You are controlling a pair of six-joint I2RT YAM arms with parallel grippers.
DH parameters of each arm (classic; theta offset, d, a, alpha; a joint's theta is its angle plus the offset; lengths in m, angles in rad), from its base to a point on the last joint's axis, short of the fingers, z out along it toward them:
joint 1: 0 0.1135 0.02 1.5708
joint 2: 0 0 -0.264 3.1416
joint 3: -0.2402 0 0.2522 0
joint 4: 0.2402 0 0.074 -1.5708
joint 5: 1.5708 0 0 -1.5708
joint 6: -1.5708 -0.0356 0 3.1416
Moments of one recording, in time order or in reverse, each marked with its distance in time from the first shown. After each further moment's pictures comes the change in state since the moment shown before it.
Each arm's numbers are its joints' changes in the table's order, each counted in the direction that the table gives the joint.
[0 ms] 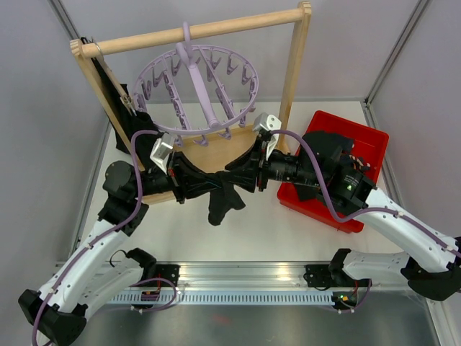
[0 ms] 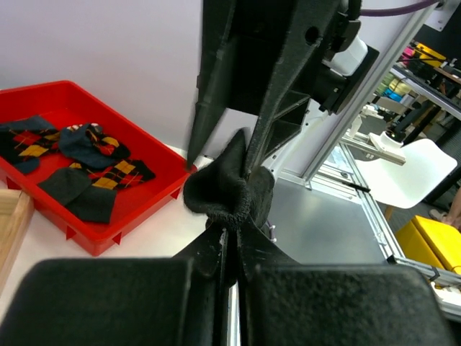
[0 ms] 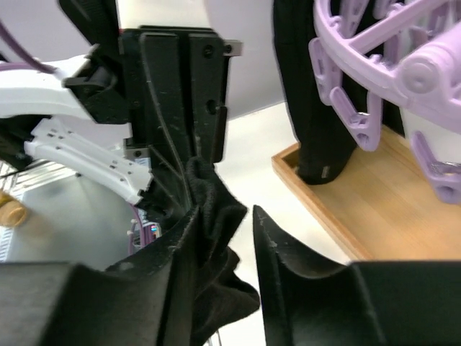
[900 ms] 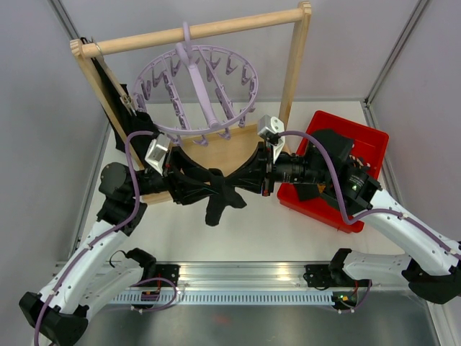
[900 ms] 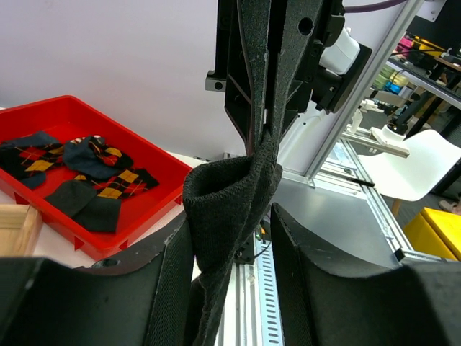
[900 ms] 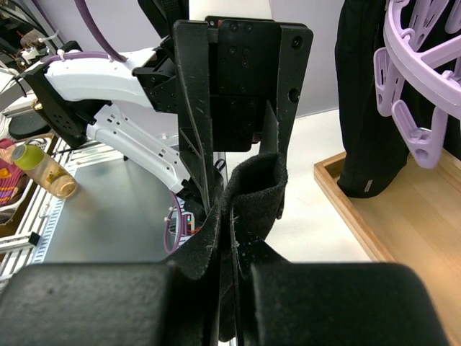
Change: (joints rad) left arm 0.031 0.013 0.000 -0.038 0.038 -0.006; right arm -0.031 0.020 0.000 -0.017 -0.174 -0.008
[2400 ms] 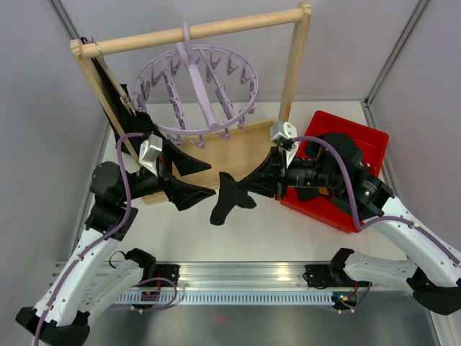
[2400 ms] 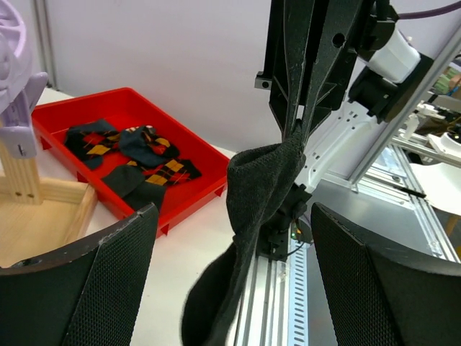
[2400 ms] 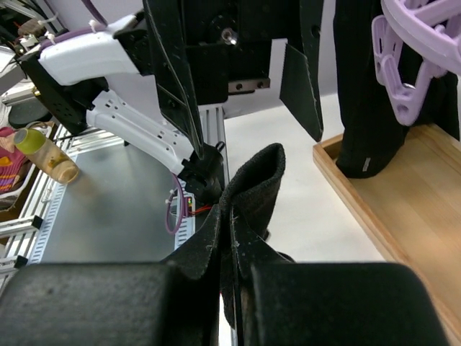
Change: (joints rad) left arm 0.042 0.062 -0.075 0.289 -0.096 -0.170; right arm -0.072 0.093 0.069 0.061 -0.066 0.019
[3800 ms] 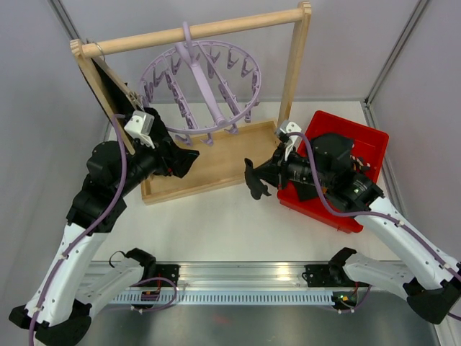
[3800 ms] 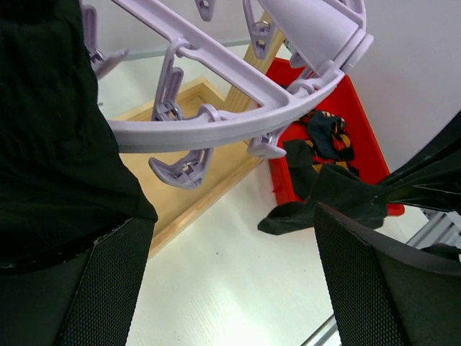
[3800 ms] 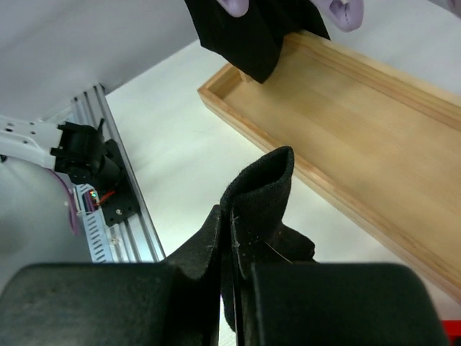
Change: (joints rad) left arm -0.003 -0.095 -0.305 0.593 -0.704 -0.156; right arm -0.189 0.025 0.184 0.025 0.175 0.040
